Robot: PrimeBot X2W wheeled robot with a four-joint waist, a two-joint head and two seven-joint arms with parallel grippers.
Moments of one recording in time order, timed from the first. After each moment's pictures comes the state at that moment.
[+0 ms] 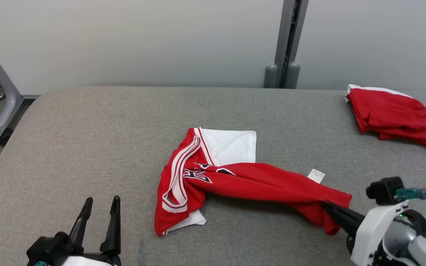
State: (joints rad) left arm 0.07 0.09 -0.04 0.19 -0.37 -0.11 -0.26; right arm -0.25 -0.50 0.62 0.25 0.85 0.13 0.17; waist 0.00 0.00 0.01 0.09
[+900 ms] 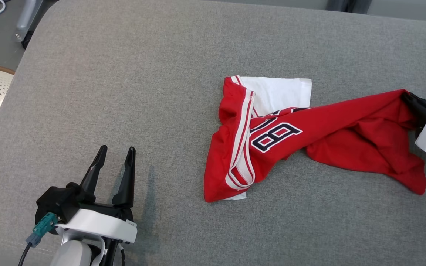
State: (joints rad) left arm -0.15 0.10 -0.13 0.22 -0.38 -0.12 -0.26; right arm -0.82 -0.63 0.73 0.70 1.08 0.13 0.16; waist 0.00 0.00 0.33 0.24
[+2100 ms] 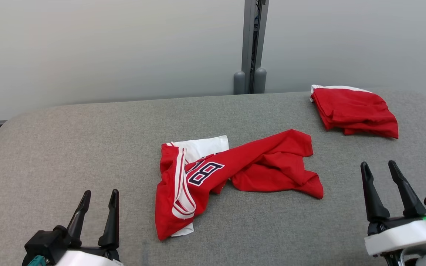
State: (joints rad) left arm 0.04 0.12 -0.07 0.19 -0.39 -0.10 -0.26; right arm -0.10 -0.19 0.09 0.22 0.41 0.13 -0.26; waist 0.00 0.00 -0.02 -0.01
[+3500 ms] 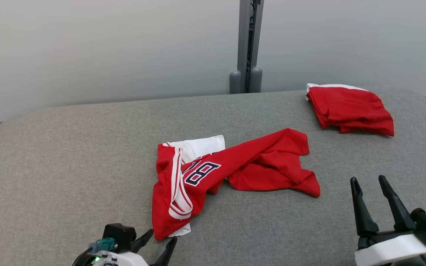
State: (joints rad) left arm 0.01 0.19 -0.35 0.22 -0.44 -0.12 0.17; right arm 0.00 -0.11 0.05 0.18 0.28 0.13 -0.26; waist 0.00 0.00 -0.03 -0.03
